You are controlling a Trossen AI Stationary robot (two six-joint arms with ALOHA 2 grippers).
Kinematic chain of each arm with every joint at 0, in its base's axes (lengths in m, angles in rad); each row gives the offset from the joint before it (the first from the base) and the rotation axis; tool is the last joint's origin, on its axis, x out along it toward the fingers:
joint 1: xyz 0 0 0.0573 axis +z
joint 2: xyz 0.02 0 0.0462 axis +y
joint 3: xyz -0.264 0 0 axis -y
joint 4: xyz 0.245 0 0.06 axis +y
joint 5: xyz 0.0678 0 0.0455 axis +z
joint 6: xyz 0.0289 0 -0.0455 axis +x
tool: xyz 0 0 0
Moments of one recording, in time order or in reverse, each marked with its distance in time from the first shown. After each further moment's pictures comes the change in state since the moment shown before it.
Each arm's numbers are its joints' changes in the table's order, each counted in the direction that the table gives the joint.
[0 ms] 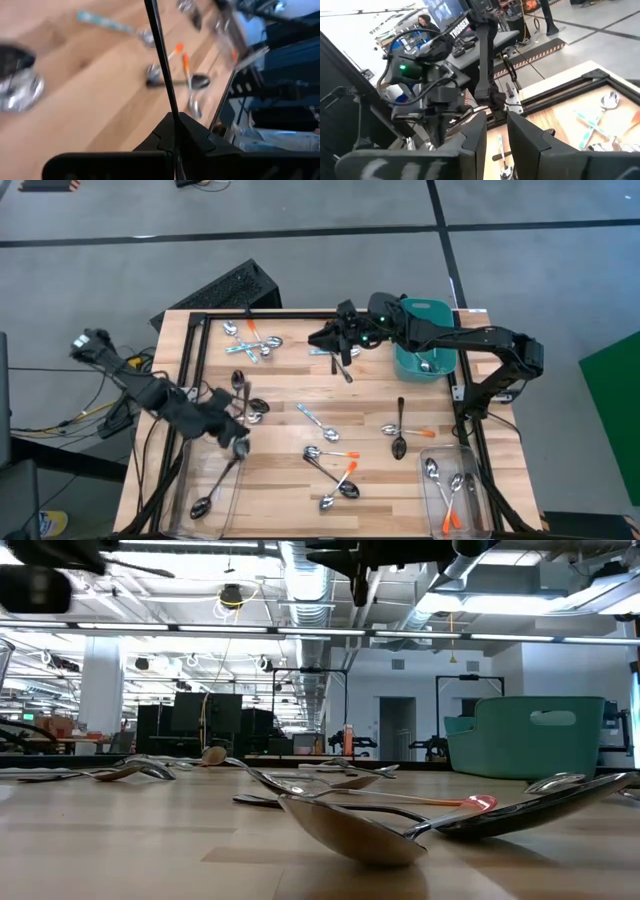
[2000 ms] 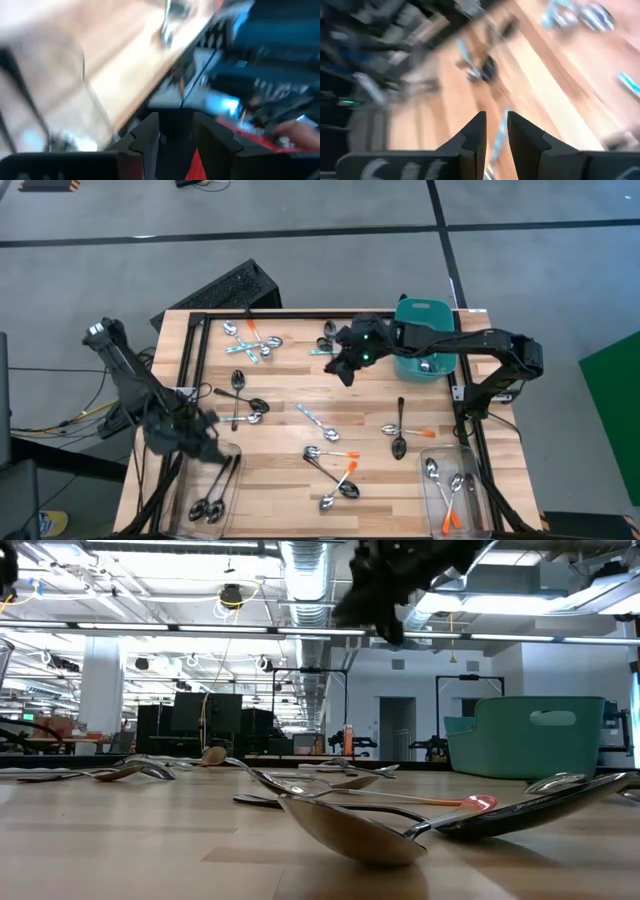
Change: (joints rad) left arm -0.257 -0.039 0.000 -0.050 -0.072 -0.423; right arm 0.069 0.005 -0.001 0.529 -0.110 0.022
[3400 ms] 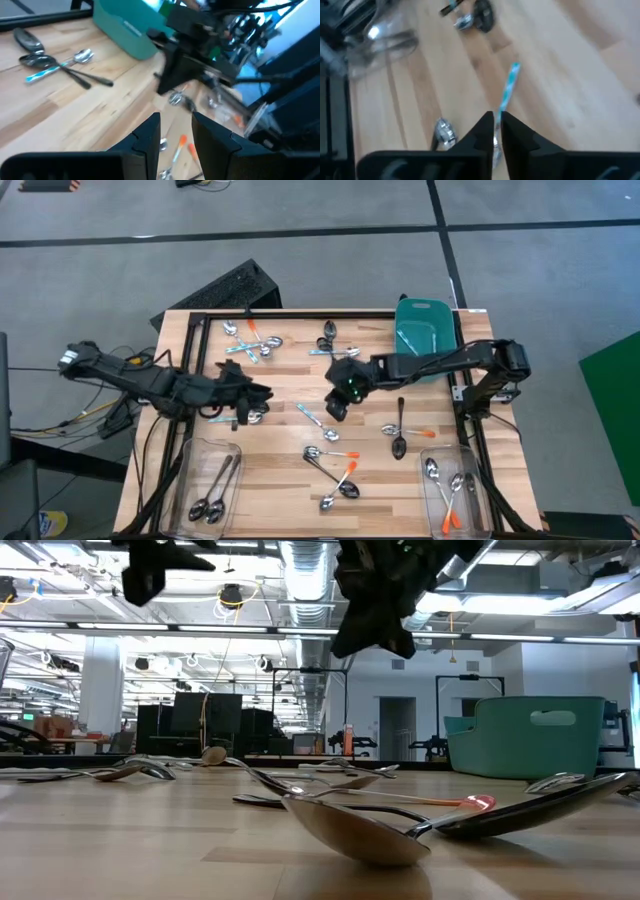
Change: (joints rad) left arm 0.584 0.062 0.000 -0.298 0.136 1.052; right arm 0.234 0.124 0.021 0.097 -0.235 0.086
